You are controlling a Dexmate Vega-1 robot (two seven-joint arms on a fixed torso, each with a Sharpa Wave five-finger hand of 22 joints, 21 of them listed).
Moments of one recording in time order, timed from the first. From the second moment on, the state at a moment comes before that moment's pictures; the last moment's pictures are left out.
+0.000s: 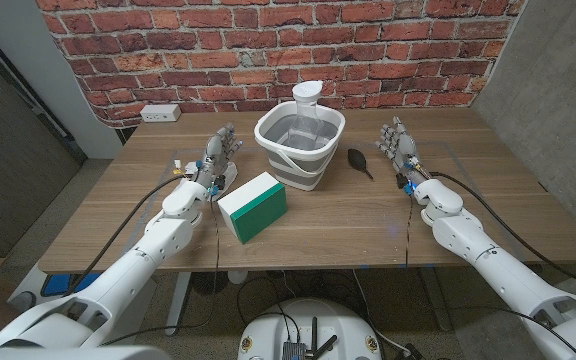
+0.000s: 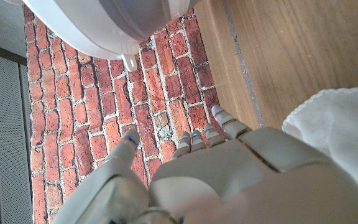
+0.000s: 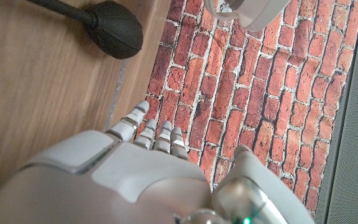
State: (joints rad) left arm 0.83 0.50 0.37 -1.29 -0.64 -0.29 -0.02; left_hand 0.04 0.08 0.63 0.04 0.18 -0.03 0.03 0.18 0.17 -0.09 -0.01 0.19 0.17 -0.06 -0.01 0.17 0.17 0.13 -0.04 0.18 0.16; right arm -0.84 -0.52 -0.37 -1.28 0.64 0.30 0.03; right_hand 0.00 0.07 0.33 0.15 0.23 0.00 0.02 0.17 0.17 0.04 -0.01 0.18 0.25 -0.07 -0.02 0.19 0.39 0.19 -0.04 0.18 0.17
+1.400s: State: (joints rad) left arm 0.87 0.58 0.37 -1.42 -0.60 -0.21 0.06; left_hand 0.04 0.08 0.64 0.03 0.18 -0.03 0.01 0.18 0.17 -0.08 -0.02 0.19 0.17 -0.03 -0.02 0.18 0.17 0.12 -0.04 0.18 0.17; right arm -0.88 -0.58 -0.36 -1.38 0.49 0.33 -0.10; right_hand 0.05 0.04 0.31 0.10 0.24 -0.01 0.03 0.18 0.17 0.05 0.00 0.18 0.21 -0.08 -0.01 0.19 0.36 0.19 -0.04 0.18 0.16
